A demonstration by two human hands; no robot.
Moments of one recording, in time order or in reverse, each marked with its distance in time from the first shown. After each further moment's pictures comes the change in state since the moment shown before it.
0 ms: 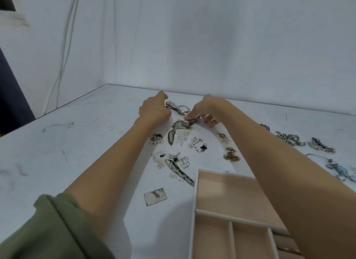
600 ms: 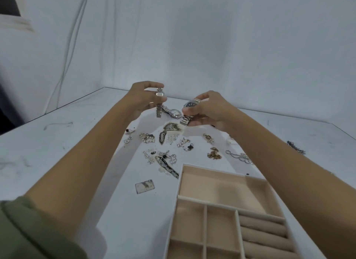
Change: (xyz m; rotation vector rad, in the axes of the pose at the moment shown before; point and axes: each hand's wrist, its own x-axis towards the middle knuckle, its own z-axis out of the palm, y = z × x) left_hand -0.030 0.018 -0.057 -0.936 -0.158 0.000; right_hand -0.073 0.015 -0.020 0.709 -0.019 -0.219
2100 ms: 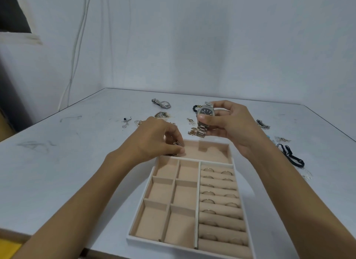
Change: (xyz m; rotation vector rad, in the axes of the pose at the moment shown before) left_hand -0.174 -0.001 0.066 0.924 -0.263 0.380; right_hand -0.155 0.026 -0.047 0.213 0.114 -0.151
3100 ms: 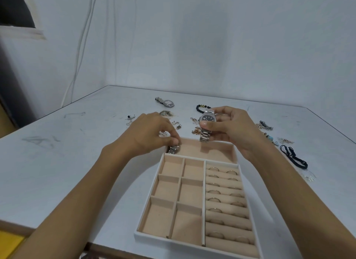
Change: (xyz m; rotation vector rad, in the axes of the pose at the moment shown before) left_hand 0.002 -0.022 -0.012 0.205 -0.004 0.076; right_hand -0.002 0.006 0.006 -0.075 -0.014 0.046
